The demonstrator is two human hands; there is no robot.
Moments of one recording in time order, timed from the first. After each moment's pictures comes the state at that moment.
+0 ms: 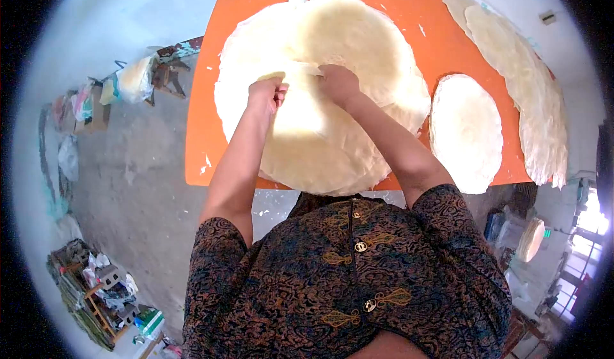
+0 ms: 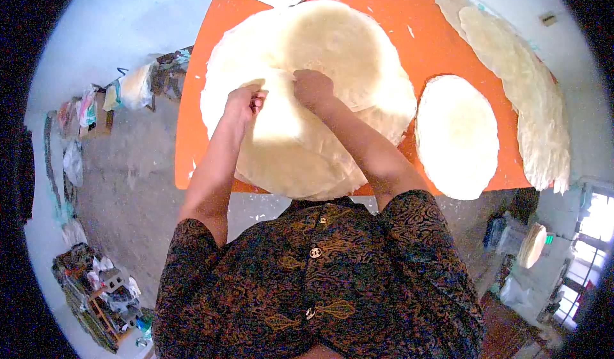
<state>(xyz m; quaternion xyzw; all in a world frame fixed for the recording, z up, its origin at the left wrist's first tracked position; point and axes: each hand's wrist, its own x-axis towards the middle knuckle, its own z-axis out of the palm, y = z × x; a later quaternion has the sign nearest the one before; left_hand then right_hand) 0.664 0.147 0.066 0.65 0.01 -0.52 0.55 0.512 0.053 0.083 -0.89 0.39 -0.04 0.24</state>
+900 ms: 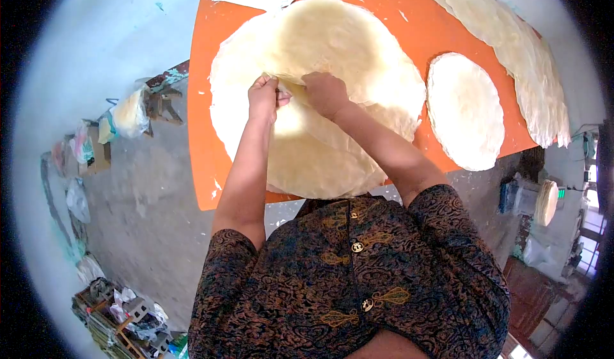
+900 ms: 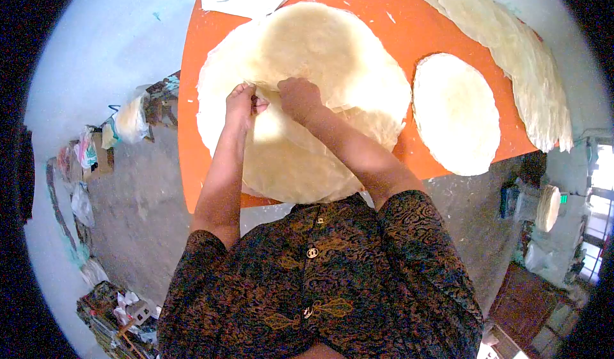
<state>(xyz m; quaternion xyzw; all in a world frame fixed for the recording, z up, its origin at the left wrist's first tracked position) 0.658 0.131 0.073 0.62 -0.12 -0.49 0.61 0.521 0.073 0.082 -0.90 0.40 -0.05 0.18</state>
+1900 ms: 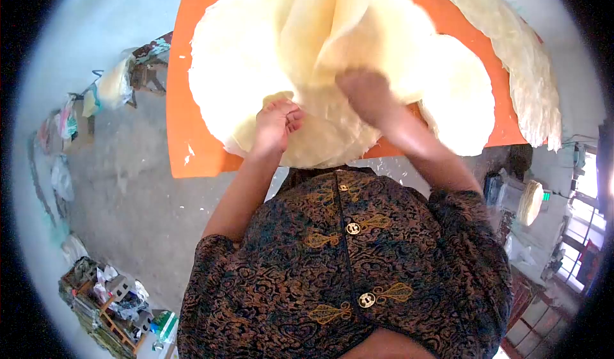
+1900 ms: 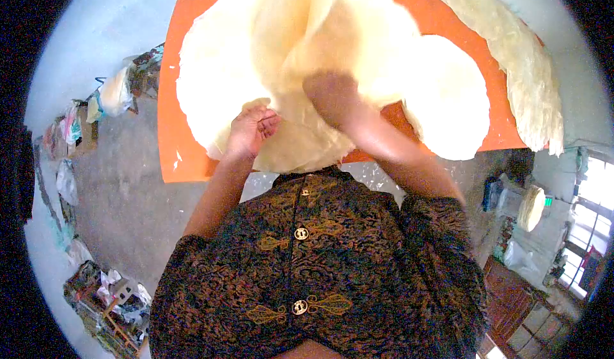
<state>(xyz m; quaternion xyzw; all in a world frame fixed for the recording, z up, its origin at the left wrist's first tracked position) 0.558 0.227 0.061 0.56 0.01 -0.58 0.60 0.403 0.104 0.121 -0.96 0.29 0.04 -0.04</state>
